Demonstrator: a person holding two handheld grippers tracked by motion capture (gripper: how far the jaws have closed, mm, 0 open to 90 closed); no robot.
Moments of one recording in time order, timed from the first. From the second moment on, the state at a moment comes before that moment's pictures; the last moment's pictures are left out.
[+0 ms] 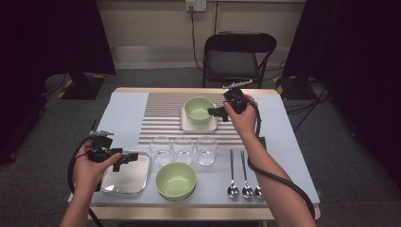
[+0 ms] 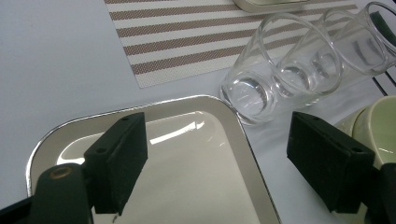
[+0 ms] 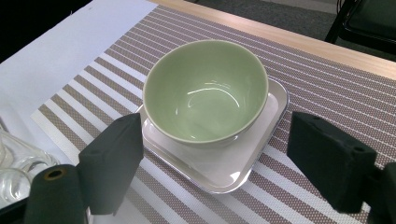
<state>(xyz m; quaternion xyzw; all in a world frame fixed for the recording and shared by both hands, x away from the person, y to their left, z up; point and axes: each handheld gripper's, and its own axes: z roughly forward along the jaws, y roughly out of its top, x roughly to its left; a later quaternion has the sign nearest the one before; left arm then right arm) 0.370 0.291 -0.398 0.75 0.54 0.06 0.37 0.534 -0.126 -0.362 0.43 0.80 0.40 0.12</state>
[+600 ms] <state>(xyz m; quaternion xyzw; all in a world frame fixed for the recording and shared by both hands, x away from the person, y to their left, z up) 0.373 0.278 -0.388 0.76 0.53 0.07 0.37 0.517 -0.143 -0.357 0.43 0.80 0.41 0.13</state>
